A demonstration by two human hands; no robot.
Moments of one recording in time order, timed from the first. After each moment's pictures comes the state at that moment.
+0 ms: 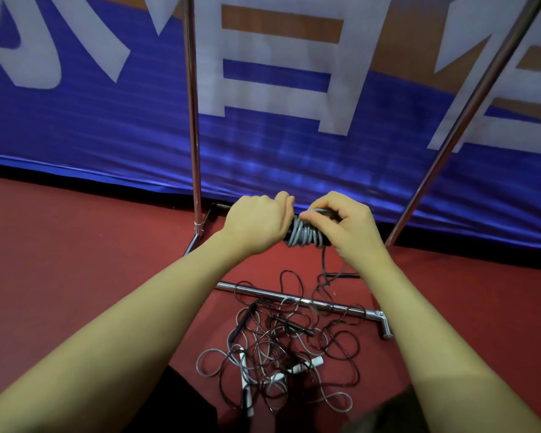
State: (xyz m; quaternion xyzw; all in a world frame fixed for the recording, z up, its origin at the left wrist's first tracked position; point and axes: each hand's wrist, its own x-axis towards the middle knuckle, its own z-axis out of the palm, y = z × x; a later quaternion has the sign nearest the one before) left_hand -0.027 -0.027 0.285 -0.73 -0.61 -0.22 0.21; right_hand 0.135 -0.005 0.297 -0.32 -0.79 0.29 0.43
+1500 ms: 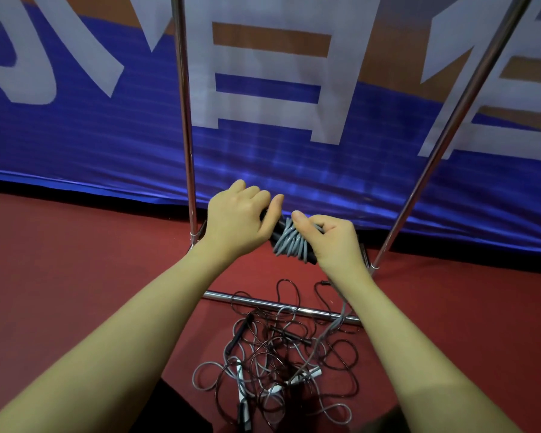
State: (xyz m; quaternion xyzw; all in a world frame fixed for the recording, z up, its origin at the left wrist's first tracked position) left_hand -0.041 -0.022 0.289 -0.65 -0.54 -0.41 0.34; right_hand 0.124 -0.022 0.298 -0.41 -0.69 0.39 0.45
